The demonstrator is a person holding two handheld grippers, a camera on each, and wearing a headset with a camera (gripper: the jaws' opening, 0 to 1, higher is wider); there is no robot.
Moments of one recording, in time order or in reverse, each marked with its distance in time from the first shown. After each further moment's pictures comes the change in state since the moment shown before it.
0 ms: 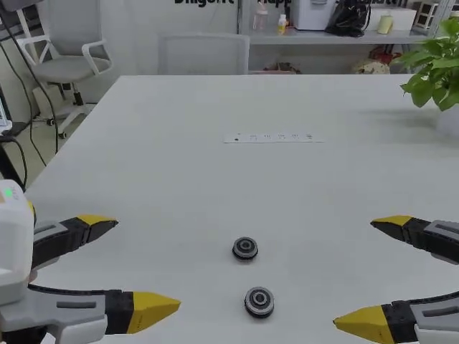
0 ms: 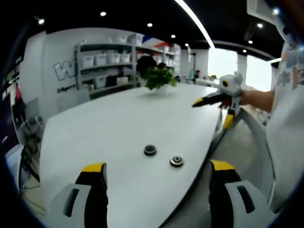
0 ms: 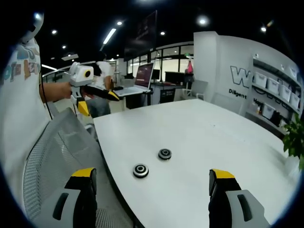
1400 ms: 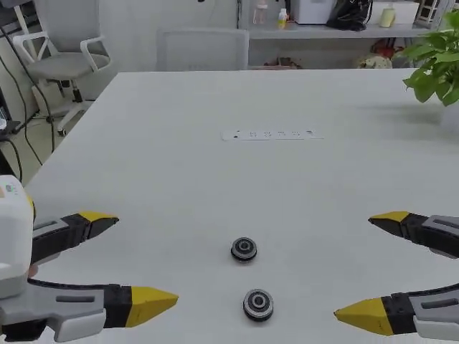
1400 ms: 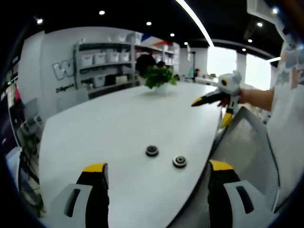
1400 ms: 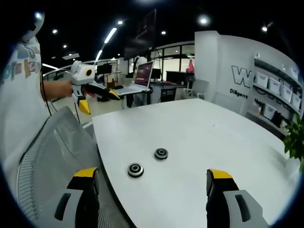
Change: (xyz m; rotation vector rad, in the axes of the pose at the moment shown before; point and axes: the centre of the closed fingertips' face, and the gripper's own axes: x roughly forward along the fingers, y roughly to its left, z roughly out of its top) left arm 0.012 0.009 0.002 0.008 0.015 -0.011; right arm 0.007 -0.015 -0.002 -0.012 0.009 0.013
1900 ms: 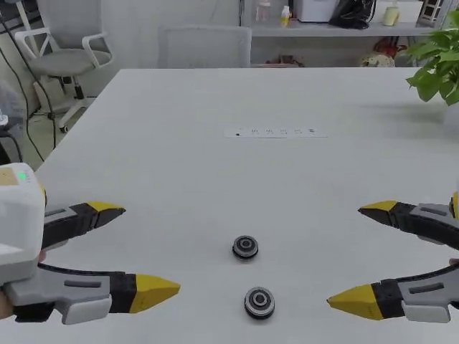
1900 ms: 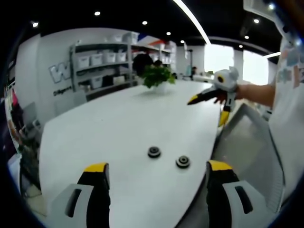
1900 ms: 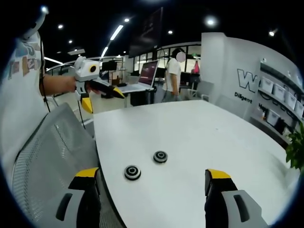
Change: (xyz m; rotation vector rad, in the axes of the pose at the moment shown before) left arm 0.009 0.007 0.003 0.036 0.008 -0.012; right arm 0.014 -0.006 0.006 -0.048 0.010 0.026
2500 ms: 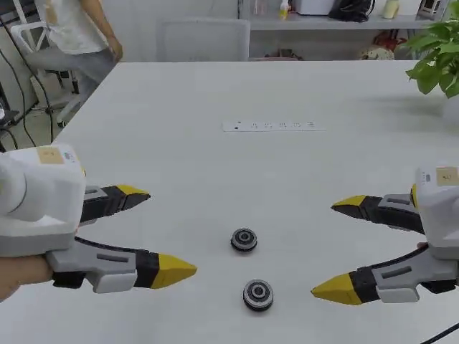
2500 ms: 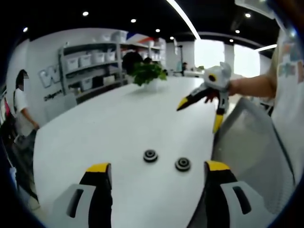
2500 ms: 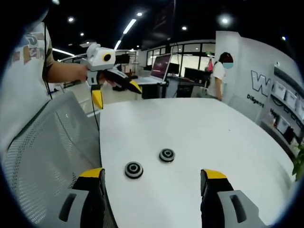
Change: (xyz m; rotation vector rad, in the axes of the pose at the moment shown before) left arm 0.035 -0.003 0.003 0.066 0.027 -0.078; right arm 0.031 0.002 -0.012 -0.077 0.050 0.106
